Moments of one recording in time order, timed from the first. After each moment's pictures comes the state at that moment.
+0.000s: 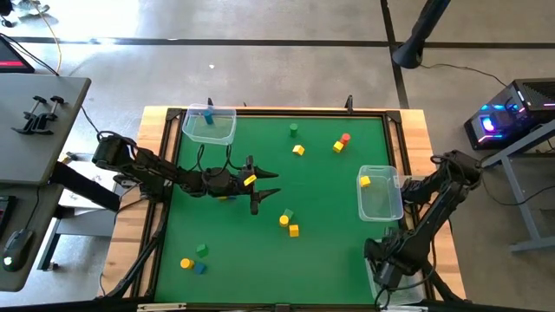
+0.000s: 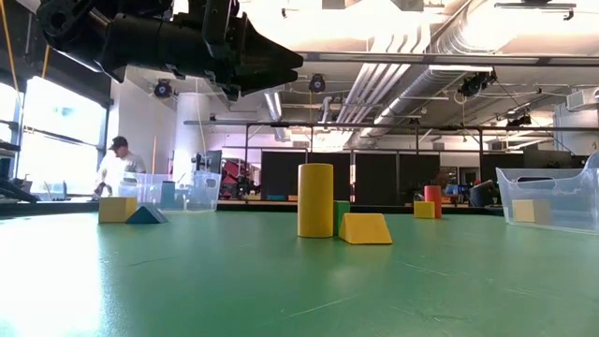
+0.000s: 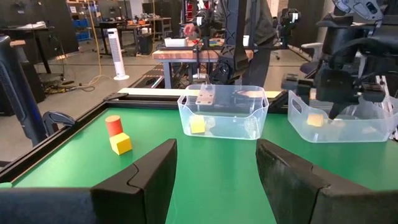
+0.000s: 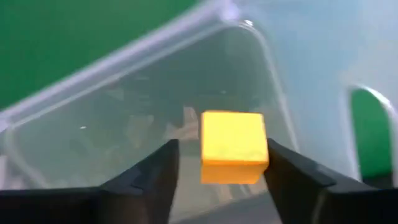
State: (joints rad) left arm -0.13 1.55 0.56 0.91 -0.27 0.01; right arm 1.03 1.60 0.94 -0.94 -0.10 1.33
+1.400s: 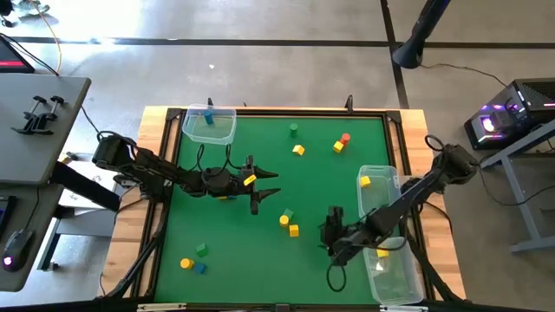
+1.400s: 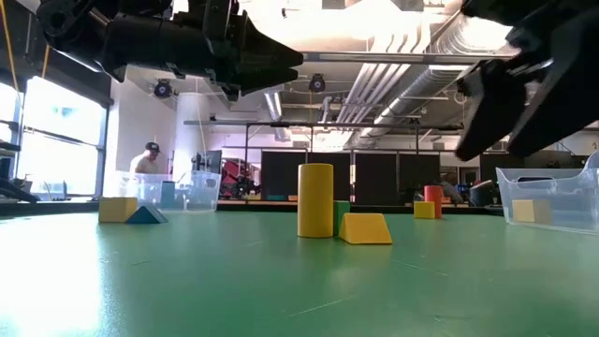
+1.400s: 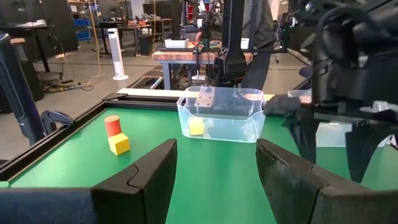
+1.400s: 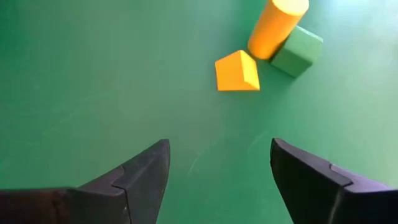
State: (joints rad) left arm -0.13 1.55 0.56 0.92 -0.27 -0.01; right arm 0.61 1.57 0.86 -0.28 0.40 0.42
